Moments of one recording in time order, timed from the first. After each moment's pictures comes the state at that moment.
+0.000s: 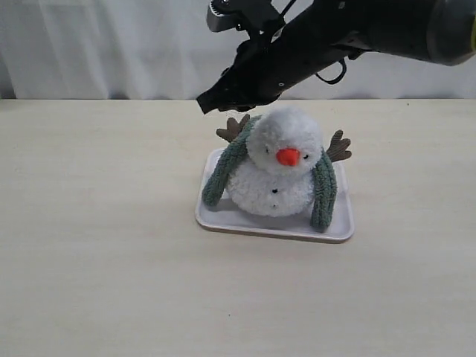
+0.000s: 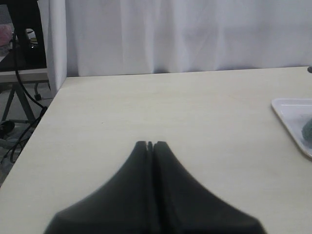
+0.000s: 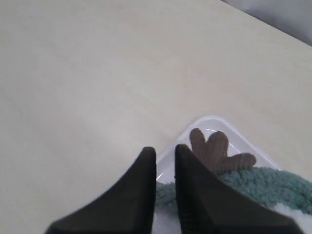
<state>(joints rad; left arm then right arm) -0.01 0.00 0.00 -0.04 0.30 0.08 0.49 1.88 -1.55 0.34 0.61 -0.41</state>
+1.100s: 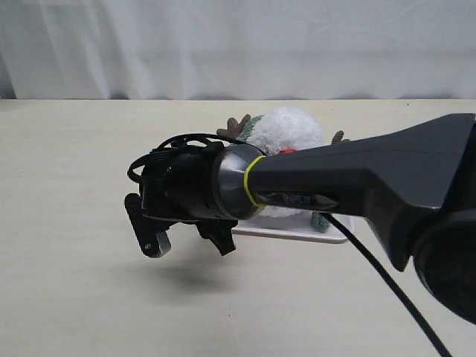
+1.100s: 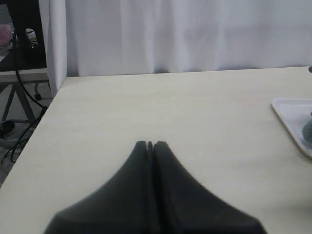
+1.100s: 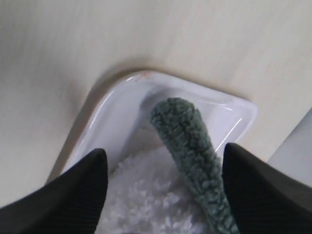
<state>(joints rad) -0.01 0.00 0.00 -0.04 0.30 0.08 0.92 2.21 -1.56 -0.86 0.86 -0.47</state>
